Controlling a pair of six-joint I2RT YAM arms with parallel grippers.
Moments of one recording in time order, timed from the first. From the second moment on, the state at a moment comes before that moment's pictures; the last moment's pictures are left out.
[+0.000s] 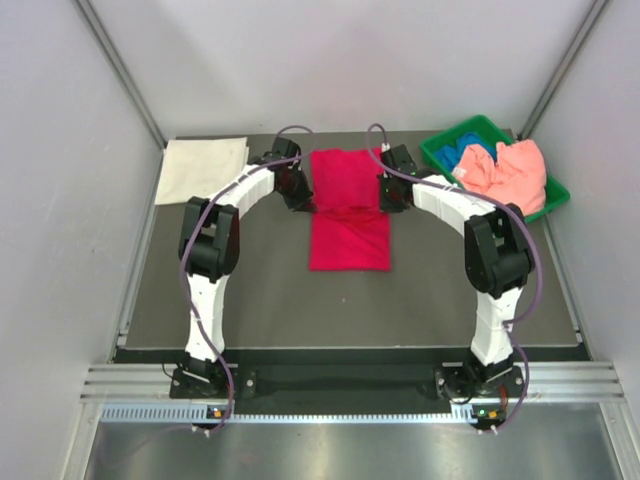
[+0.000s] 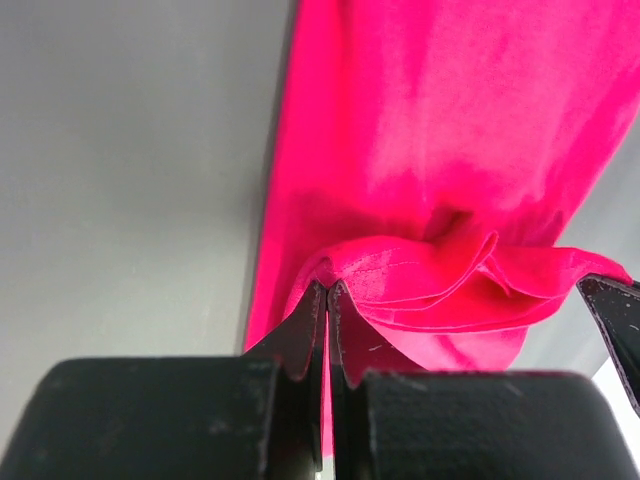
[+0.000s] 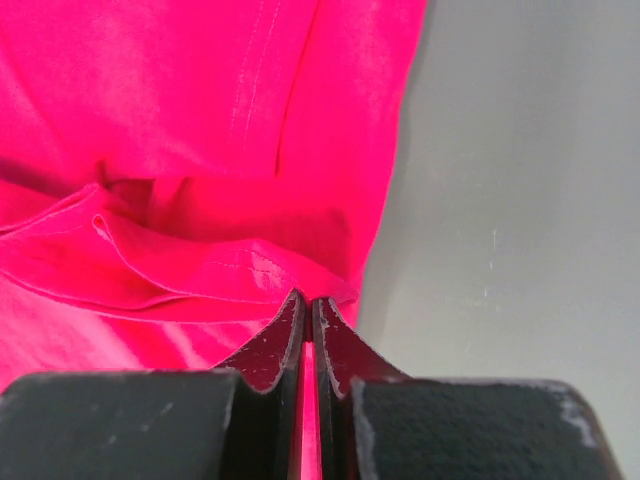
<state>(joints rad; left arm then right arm) -0.33 2.20 1.78 -0.63 0.28 -0.70 0.42 1.97 1.51 -0.51 0.10 0.35</state>
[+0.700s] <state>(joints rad) -0.28 1.96 1.56 -0.58 0.29 -0.67 0.38 1.87 1.45 -0.53 0.02 0.31</state>
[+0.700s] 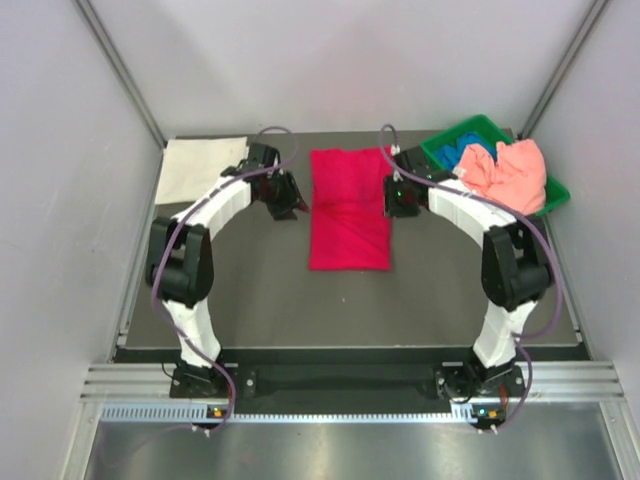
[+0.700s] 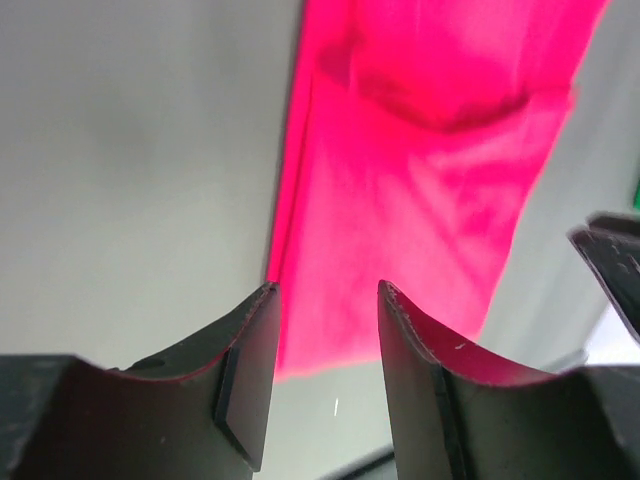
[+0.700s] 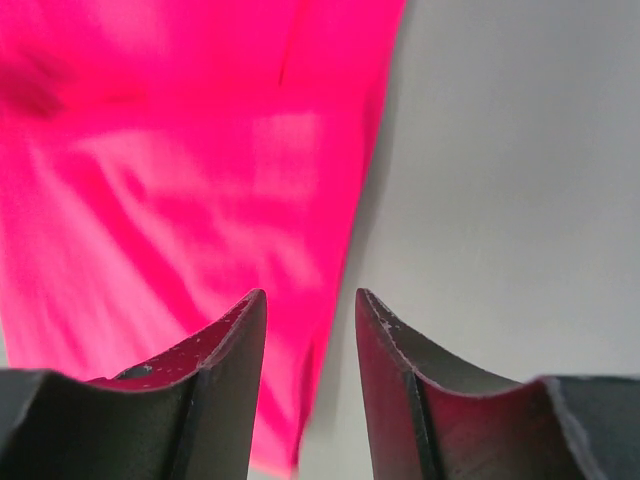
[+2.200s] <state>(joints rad) -0.36 1.81 0.96 -0.18 0.51 -0.60 0.34 1.70 0.89 -0.27 -0.47 0.26</state>
